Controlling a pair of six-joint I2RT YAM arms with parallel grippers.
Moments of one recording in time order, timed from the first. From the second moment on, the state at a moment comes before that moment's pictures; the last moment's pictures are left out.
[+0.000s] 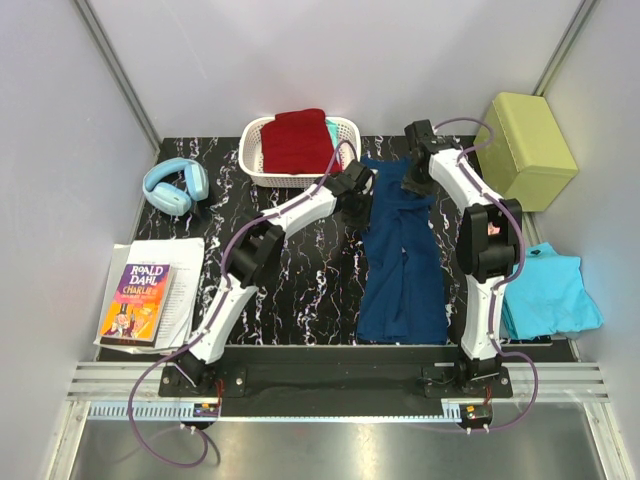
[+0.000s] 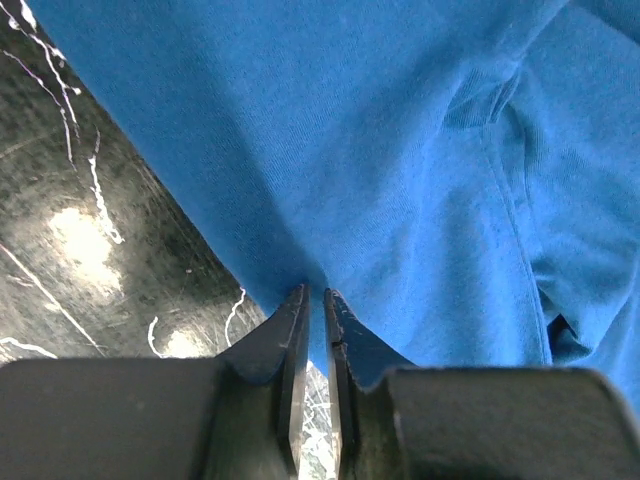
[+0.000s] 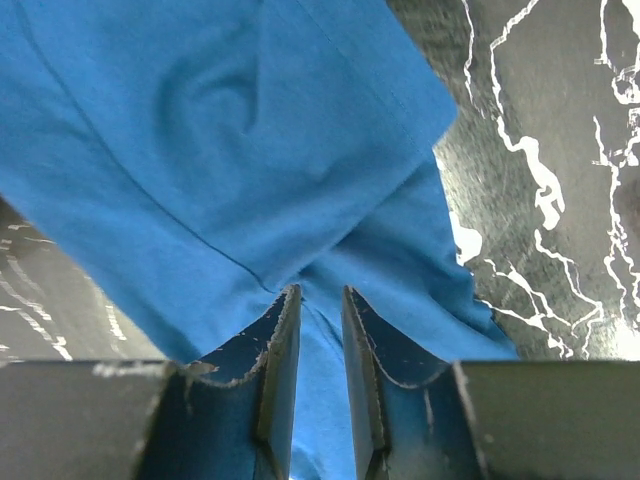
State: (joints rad) left arm -0.69 2.45 2.09 -0.64 0.19 -0.42; right arm 0.22 2.13 1.89 -0.87 0.24 0.65
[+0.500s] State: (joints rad) left arm -0.68 2.48 2.14 -0.66 0.21 -0.42; right arm 0.22 2.19 1.75 -0.87 0.24 0.65
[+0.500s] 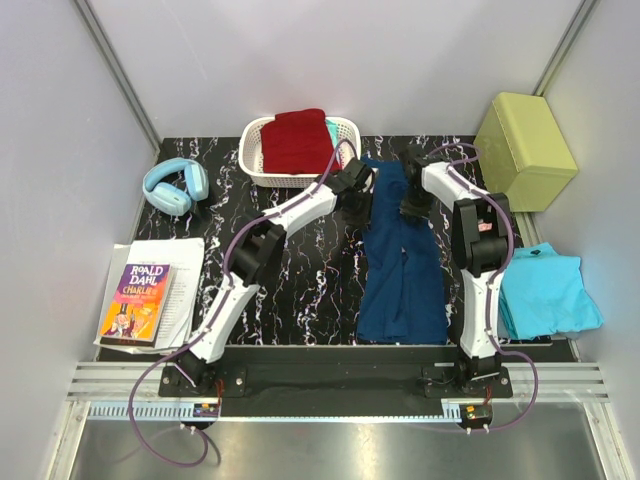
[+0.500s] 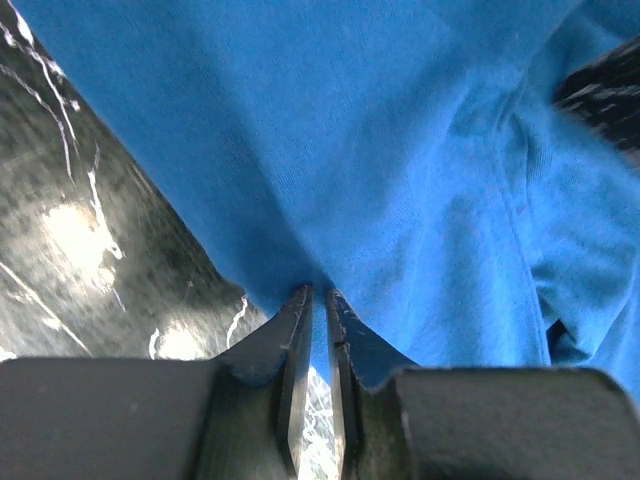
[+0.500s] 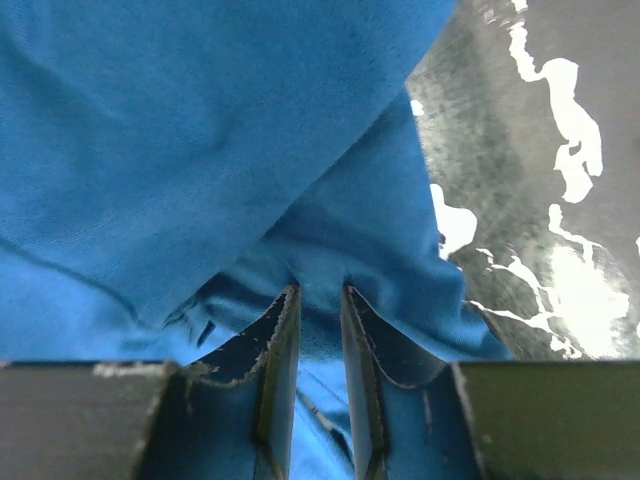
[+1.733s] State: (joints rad) left arm -0.56 2.60 2.38 -0.76 0.25 -0.42; right arm 0.21 2.47 2.21 -1.00 0.17 0.60
